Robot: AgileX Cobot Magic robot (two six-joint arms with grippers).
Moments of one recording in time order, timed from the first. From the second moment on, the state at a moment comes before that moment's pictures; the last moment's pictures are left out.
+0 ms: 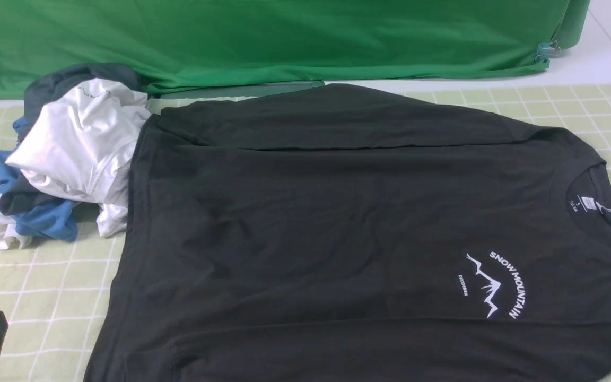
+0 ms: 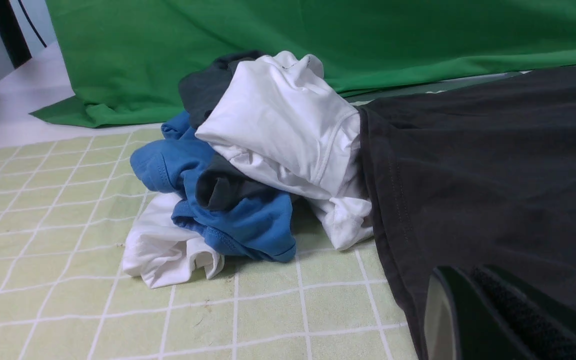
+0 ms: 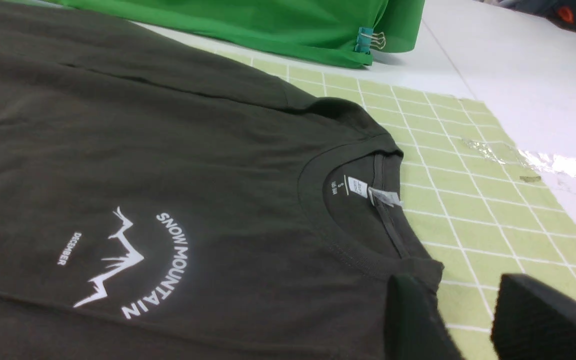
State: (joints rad) right arm -0.02 0.00 0.01 0.13 0.25 -0.25; left arm 0.07 0.00 0.00 -0.08 0.23 0.19
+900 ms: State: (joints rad) right arm -0.02 0.00 0.01 0.13 0.25 -0.25; left arm 0.07 0.00 0.00 -0.12 0.14 0.17
